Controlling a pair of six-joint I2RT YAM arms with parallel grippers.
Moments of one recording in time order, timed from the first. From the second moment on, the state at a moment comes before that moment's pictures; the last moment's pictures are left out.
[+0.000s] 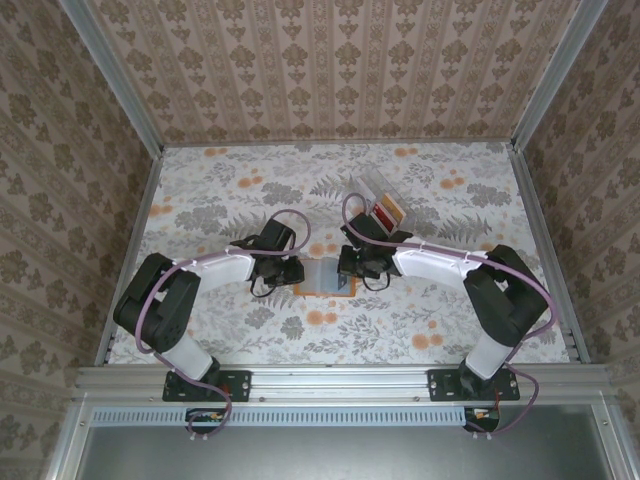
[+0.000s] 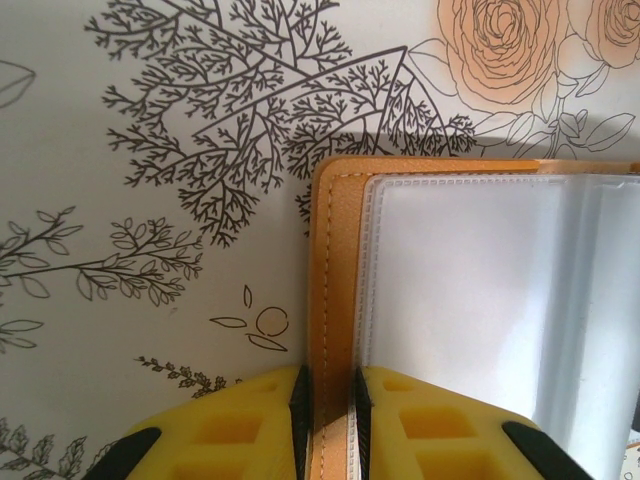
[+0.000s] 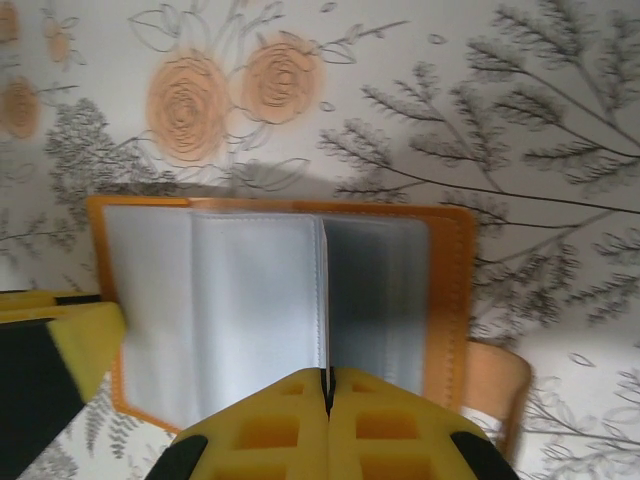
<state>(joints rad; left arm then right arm) -0.61 1.61 0.79 -0.33 0.20 -0.61 0.69 1.69 1.02 -0.36 -0.07 0.85</state>
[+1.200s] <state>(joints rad) -0.62 1.51 0.75 -0.37 0.14 -0.63 0.69 1.75 0.94 -0.06 -0.28 0.95</state>
